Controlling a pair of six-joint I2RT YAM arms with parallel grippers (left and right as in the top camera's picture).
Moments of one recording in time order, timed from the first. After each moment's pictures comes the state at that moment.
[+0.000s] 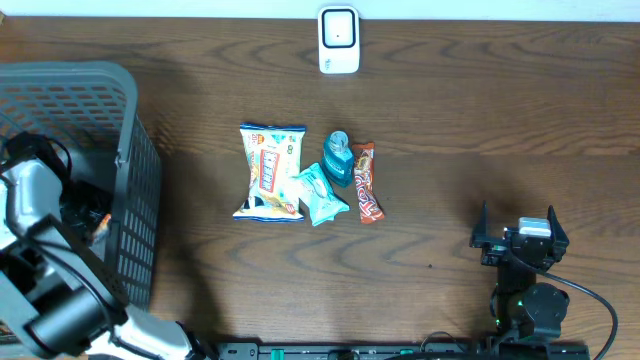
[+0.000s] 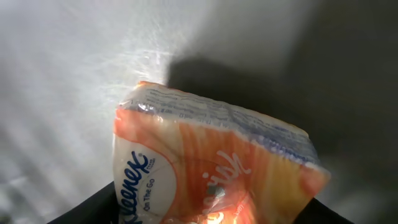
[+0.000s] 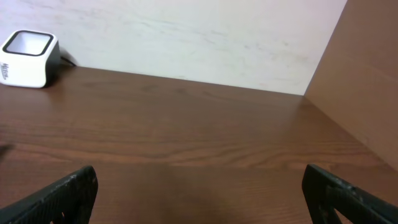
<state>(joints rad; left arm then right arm) 0.64 1.79 1.22 -0.98 -0.09 -0.53 -0.08 0.01 0.01 -0.06 0.08 -0.17</state>
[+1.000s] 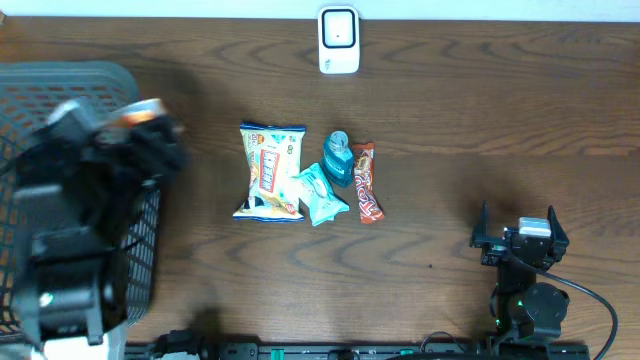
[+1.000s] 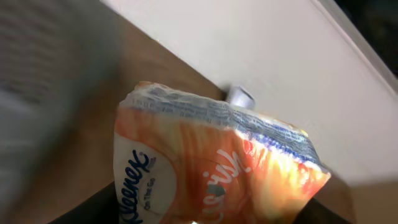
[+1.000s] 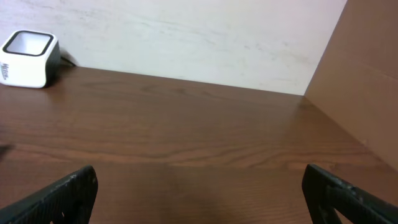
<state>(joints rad) 0.08 0.92 1.22 -0.78 0.20 -0.62 -0.08 0.01 0.01 -0.06 0.08 -0.17</state>
